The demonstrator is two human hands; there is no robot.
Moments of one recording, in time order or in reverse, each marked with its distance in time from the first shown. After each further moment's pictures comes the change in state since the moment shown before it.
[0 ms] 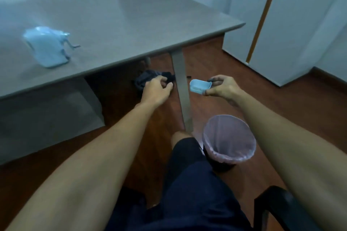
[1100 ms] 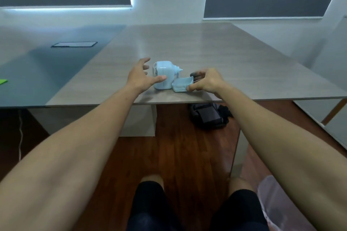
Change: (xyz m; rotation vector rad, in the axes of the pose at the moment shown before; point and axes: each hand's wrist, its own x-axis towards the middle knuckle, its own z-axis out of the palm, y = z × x) left_hand 0.021 -0.098 -0.312 -0.175 0.389 -0.164; right_hand -0.016 -0.254 0.246 -0.187 -0.451 -0.398
